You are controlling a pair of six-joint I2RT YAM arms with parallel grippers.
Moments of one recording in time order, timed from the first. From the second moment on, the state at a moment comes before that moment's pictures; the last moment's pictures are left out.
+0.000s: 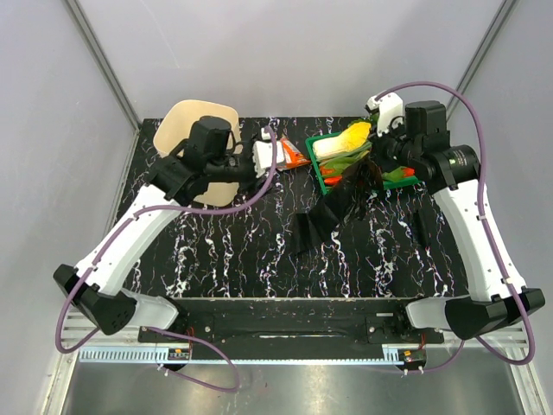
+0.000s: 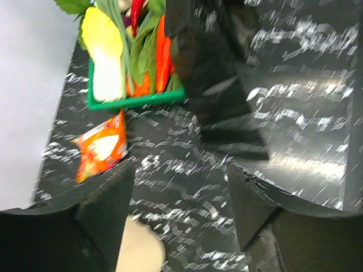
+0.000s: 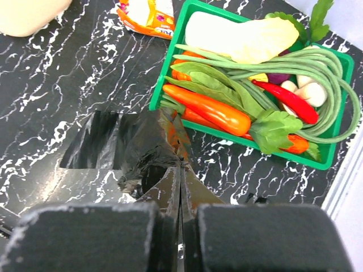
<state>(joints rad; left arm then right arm) -0.60 1.34 1.57 -0.79 0.52 0.72 0.28 1.33 1.66 -0.93 -0.14 -0.25</state>
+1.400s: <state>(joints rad) -0.91 1.80 1.79 -0.40 0.07 0.01 0.28 1.38 1.76 -0.92 -0.33 0.00</state>
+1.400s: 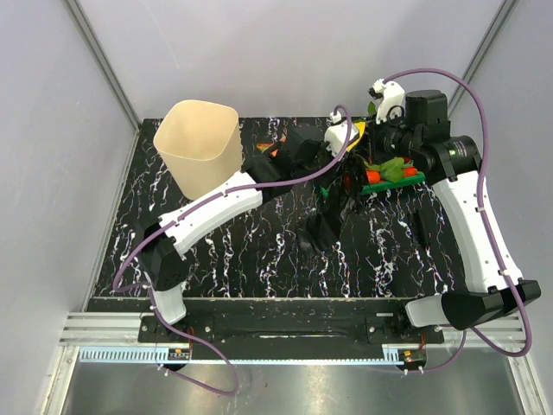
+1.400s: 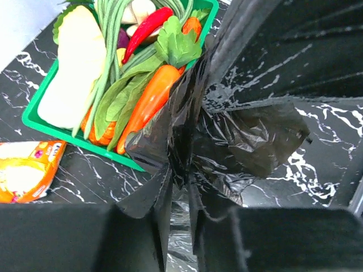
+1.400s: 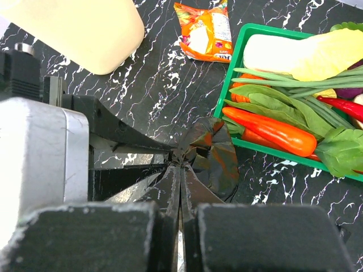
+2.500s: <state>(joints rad) -0.80 1.62 1.76 -0.43 0.25 0.10 0.28 1.32 1.65 -0.93 -0.41 -0.10</state>
